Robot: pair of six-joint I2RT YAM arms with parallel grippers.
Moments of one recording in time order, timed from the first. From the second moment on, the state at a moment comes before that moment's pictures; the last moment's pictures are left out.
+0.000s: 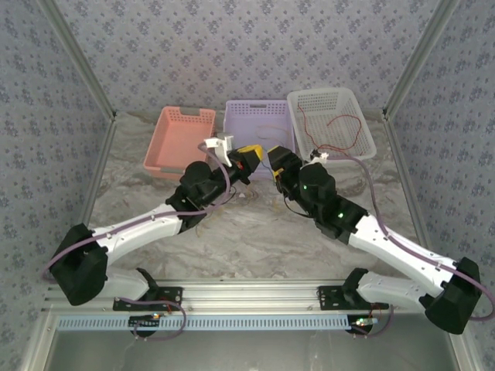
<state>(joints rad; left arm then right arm) -0.84 1.34 0.84 0.64 0.00 -0.59 0.83 1.06 0.88 0.02 0.32 1.50</state>
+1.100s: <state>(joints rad) -0.91 1.43 1.06 0.34 0.12 -0.31 0.51 1.19 1.21 -0.30 -0.08 1.24</state>
